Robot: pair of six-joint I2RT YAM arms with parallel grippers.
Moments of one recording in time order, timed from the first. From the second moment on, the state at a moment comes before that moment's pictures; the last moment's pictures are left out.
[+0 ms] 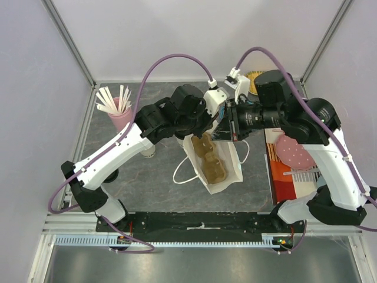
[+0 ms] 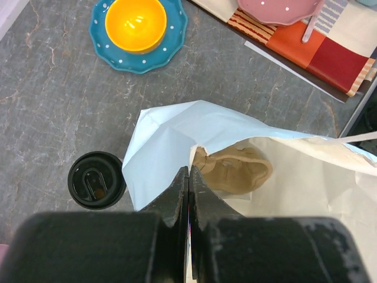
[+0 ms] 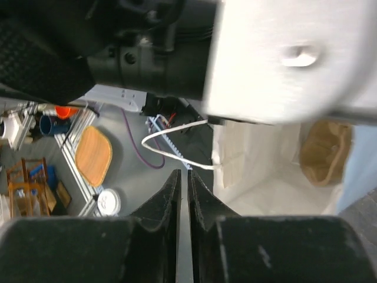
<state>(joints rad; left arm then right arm) -0.95 1.56 1.82 -0.84 0.01 0.07 0.73 1.39 2.10 -1.30 -0.38 0.50</state>
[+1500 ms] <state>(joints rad) -0.81 1.53 1.61 -0.77 0.23 -0.21 1.10 1.23 1.30 -1.02 0.27 0.57</state>
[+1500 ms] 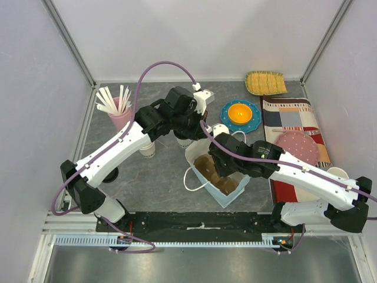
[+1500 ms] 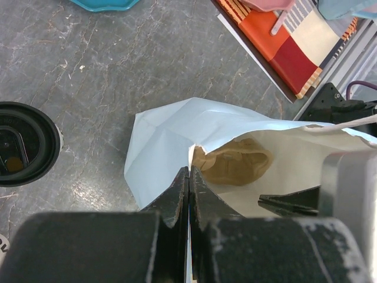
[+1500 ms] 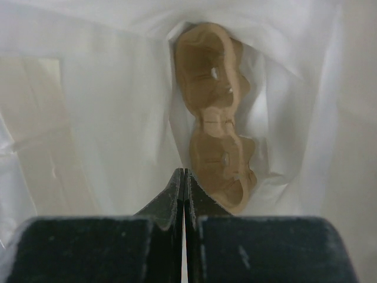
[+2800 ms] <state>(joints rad) -0.76 1.53 1.59 -0.73 0.24 -0.22 0.89 1.40 1.13 -0.93 0.10 0.53</state>
